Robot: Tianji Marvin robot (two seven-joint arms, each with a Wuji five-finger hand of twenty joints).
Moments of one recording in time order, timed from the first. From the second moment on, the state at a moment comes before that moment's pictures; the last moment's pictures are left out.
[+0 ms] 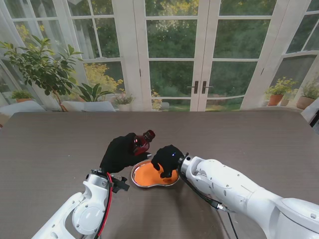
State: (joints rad) left arm 1.64 -1.19 -1.14 -1.70 0.55 -0.28 0.43; right arm -0.80 -1.29 0.22 -0.70 -0.82 -0.36 -0.55; left_hand 0.89 -0.71 0.53 -0.14 0.80 0.47 0.82 0.71 1.13 0.43 0.61 1.11 0.99 0.49 0.96 0.74 0.56 0.61 1.38 0.74; right_hand 0.32 -1.20 1.35 -0.30 1.08 -0.14 0.76 0.28 1.34 -0.09 1.01 0.96 1.31 -0.05 1.59 0.96 1.08 0.17 1.63 0.85
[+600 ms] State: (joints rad) left arm 1.64 -1.19 -1.14 -1.70 0.54 -0.28 0.43; right arm -0.80 -1.31 0.21 -0.67 -0.81 -0.36 -0.57; left_hand 0.89 -0.71 0.53 -0.14 0.80 0.47 0.82 0.71 1.13 0.43 0.61 1.11 0.99 0.49 0.96 0.74 0.56 0.61 1.38 0.74; right_hand 0.32 -1.20 1.35 -0.41 1.09 -0.15 0.91 0.12 1.34 -0.09 1.05 0.95 1.31 -0.05 1.60 0.97 1.09 0.18 1.63 0.85
